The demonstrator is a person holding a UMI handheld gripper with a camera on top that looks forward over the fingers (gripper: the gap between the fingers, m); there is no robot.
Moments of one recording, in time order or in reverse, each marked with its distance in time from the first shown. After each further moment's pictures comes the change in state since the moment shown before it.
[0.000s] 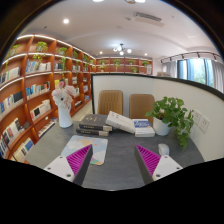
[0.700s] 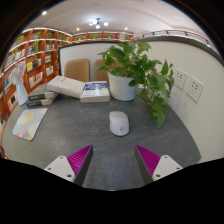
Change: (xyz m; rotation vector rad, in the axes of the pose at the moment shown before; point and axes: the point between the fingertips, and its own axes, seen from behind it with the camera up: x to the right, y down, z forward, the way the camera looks) arm 0.258 0.162 0.101 -0.279 0.201 0.064
